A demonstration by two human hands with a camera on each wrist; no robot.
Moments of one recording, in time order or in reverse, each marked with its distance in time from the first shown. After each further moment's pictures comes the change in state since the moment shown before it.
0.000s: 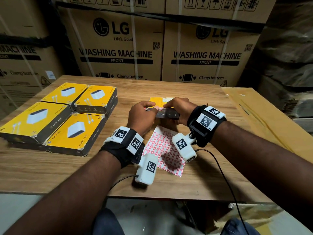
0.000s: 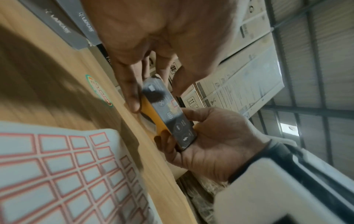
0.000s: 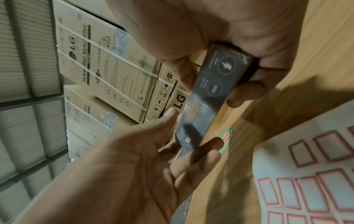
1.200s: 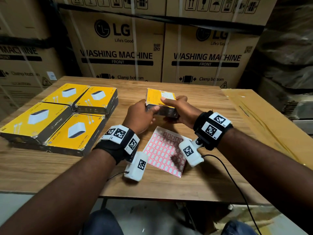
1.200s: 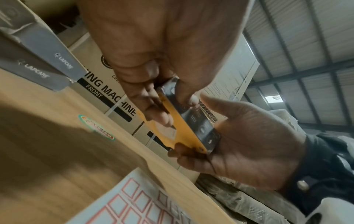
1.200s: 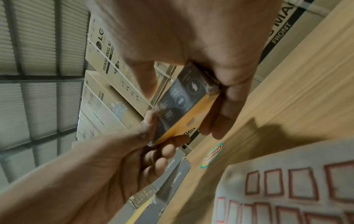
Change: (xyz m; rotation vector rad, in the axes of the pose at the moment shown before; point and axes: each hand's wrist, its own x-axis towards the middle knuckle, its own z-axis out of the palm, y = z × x) left_hand -0.003 0.012 -0.016 0.265 -0.131 0.190; right_hand -0.013 0.009 -0.017 -0.036 -0.236 -0.196
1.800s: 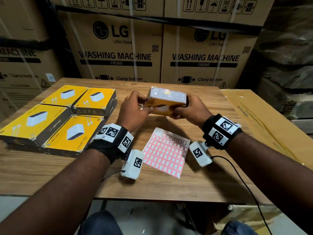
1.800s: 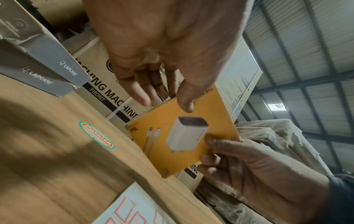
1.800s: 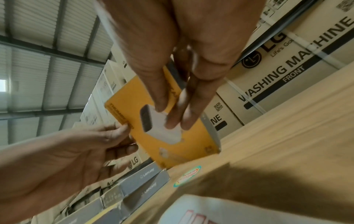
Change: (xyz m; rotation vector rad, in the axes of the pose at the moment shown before) left_hand 0.010 -0.006 -0.013 0.021 0.105 0.090; right_hand -0.003 0.009 -0.033 -0.211 0.064 -0.312
